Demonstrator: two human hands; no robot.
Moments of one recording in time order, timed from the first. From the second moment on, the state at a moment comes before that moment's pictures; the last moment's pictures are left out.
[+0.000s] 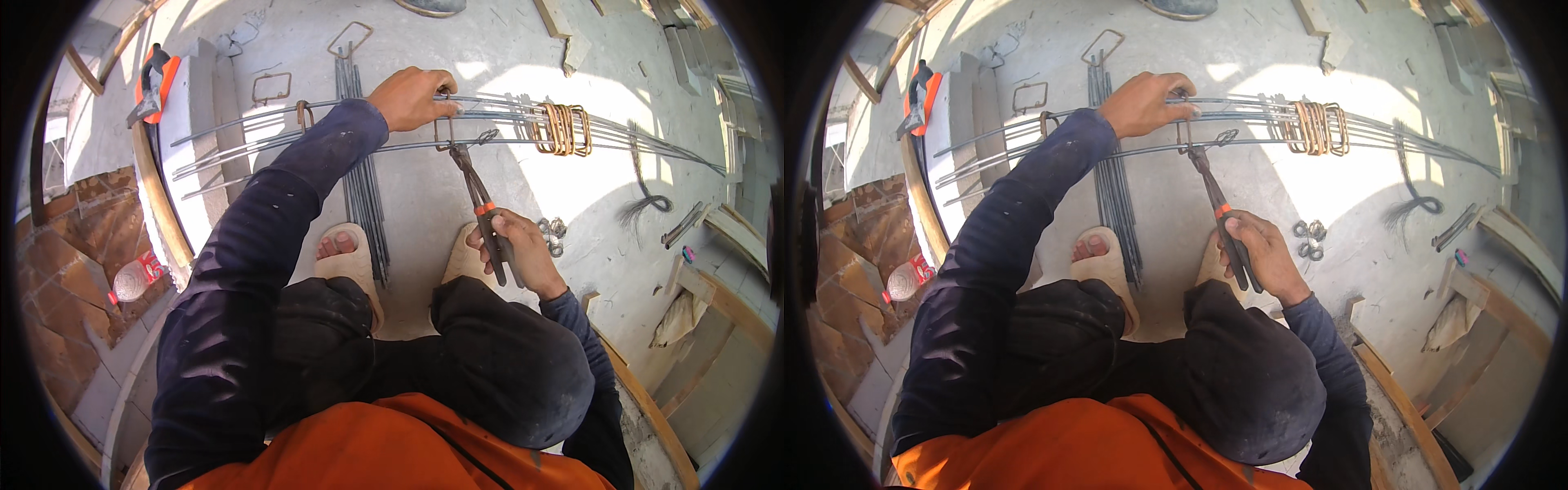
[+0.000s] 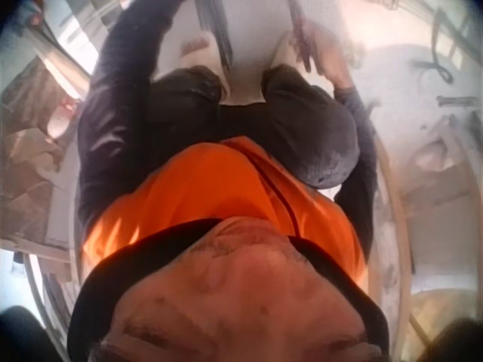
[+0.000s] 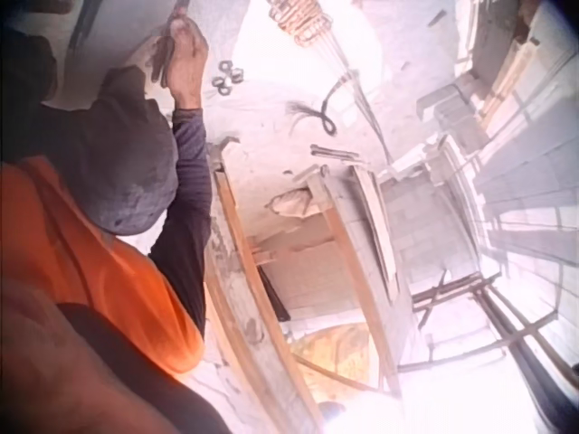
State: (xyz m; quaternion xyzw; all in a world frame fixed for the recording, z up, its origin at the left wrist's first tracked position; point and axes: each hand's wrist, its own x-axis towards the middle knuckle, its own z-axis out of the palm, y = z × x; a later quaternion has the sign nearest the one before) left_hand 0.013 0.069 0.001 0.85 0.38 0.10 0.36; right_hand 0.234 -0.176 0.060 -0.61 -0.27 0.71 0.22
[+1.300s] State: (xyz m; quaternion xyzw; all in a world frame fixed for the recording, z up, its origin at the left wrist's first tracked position) left_hand 0.007 0.068 -0.005 0.88 0.34 0.14 0.30; right_hand 0.232 -0.186 0.029 -0.46 0.04 0.84 0.29
